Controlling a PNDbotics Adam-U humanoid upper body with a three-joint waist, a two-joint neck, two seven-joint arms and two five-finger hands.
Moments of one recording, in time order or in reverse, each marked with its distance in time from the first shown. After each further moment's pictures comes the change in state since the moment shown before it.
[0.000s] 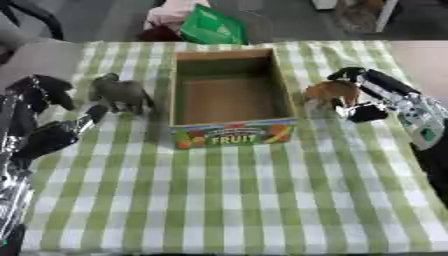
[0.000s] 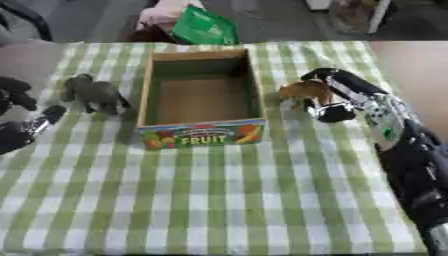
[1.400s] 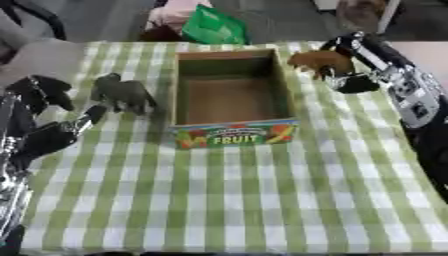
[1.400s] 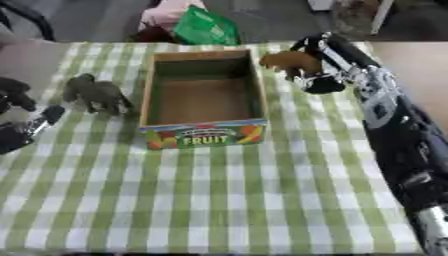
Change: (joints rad) left arm 0.000 0.000 -0.001 0.000 0.000 -0.002 -0.003; right arm -0.093 0.045 0.000 -0.115 -0.121 -0.013 -0.063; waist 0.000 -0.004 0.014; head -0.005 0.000
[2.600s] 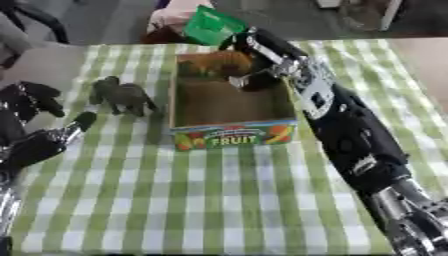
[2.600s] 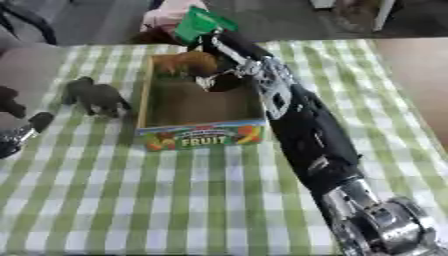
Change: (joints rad) left arm -0.028 -0.017 -0.030 0.000 0.018 -0.002 -0.029; right arm -0.060 0.282 0.033 0.037 0.161 -0.007 0.038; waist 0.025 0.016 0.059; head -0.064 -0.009
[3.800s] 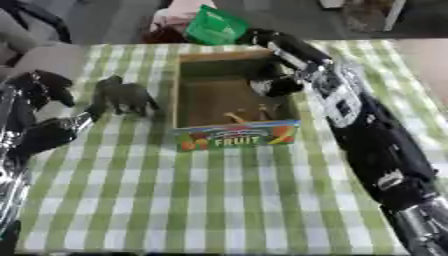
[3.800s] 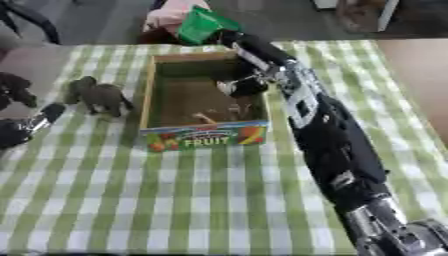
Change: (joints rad) left arm -0.087 0.127 0.009 0.090 -0.032 0.006 0.011; right arm 0.100 -0.195 0.059 -0.302 -0.337 -0.002 0.075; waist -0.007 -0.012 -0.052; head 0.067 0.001
